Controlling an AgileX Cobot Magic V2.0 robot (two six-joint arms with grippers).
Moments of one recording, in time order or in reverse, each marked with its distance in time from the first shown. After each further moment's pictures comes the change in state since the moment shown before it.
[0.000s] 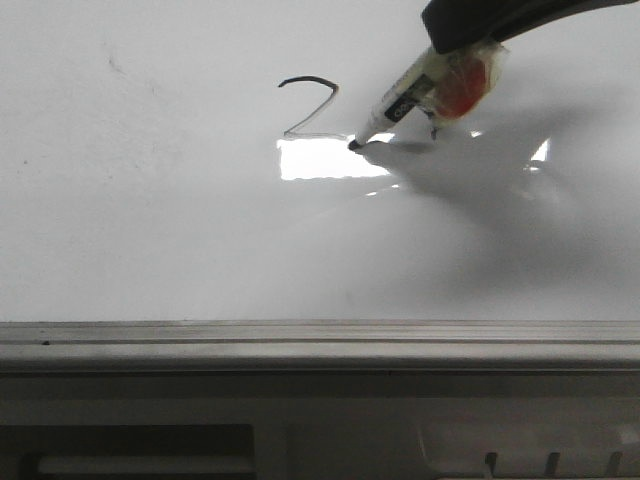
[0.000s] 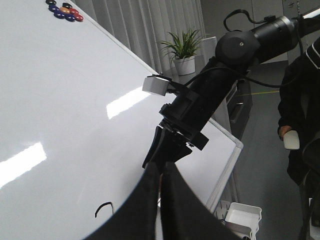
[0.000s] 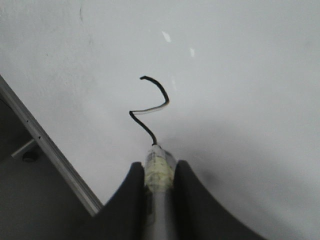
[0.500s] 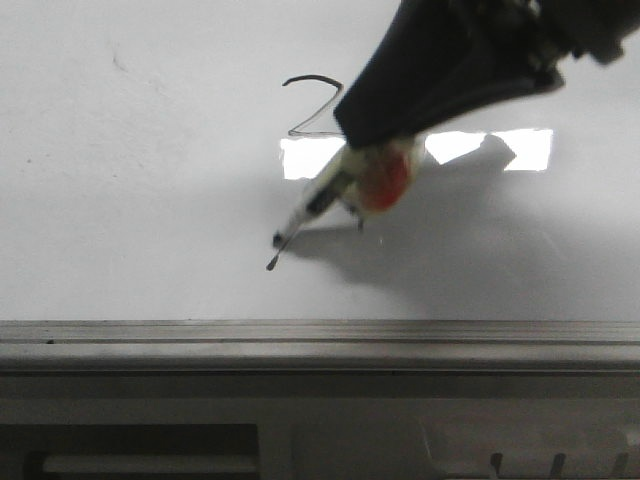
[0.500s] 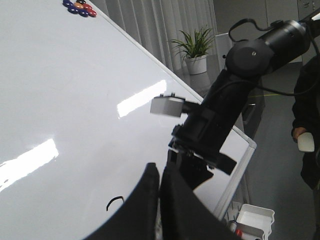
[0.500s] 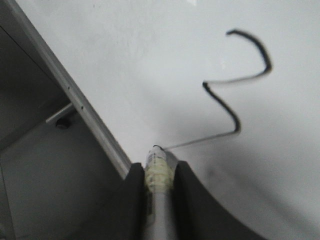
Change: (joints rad) left arm 0.000 0.000 0.042 0.002 -0.072 0.000; right arm 0.158 0.050 -0.014 0.023 -0.013 0.010
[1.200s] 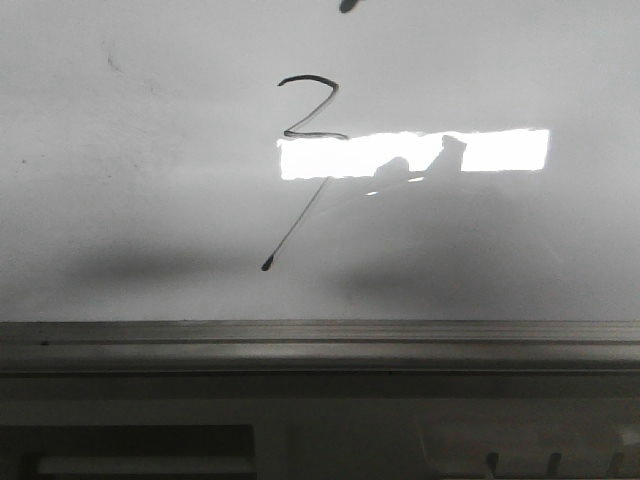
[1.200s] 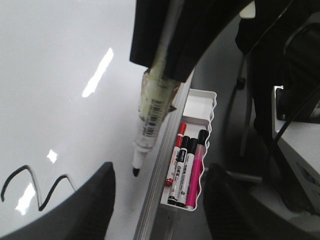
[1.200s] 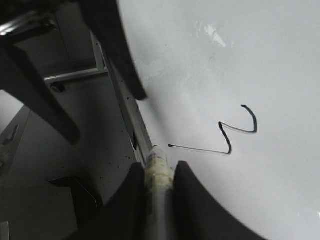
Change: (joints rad) left arm 0.000 0.741 -0.409 0.071 0.328 0.000; right arm 0.019 -0.164 -0.287 -0.203 0.465 -0.107
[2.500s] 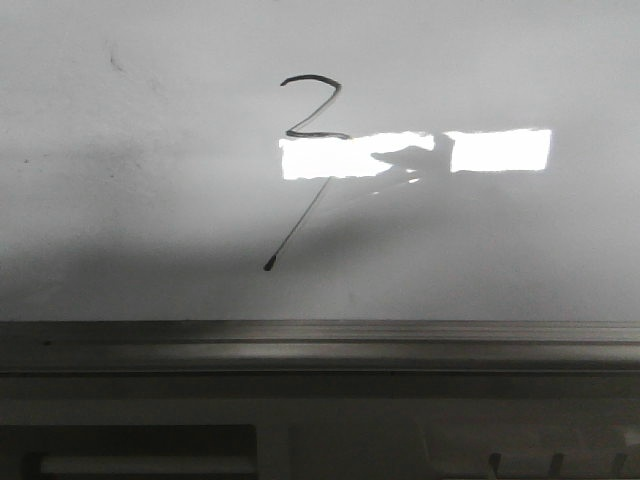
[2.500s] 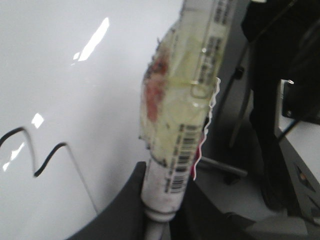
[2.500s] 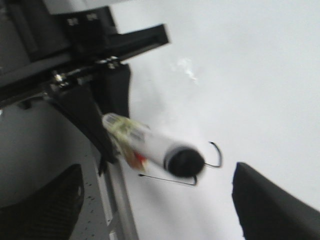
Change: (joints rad) left arm 0.068 0.045 0.025 0.020 -0.016 -0.185; right arm 0.093 -0.054 -0.002 -0.182 -0.155 0.109
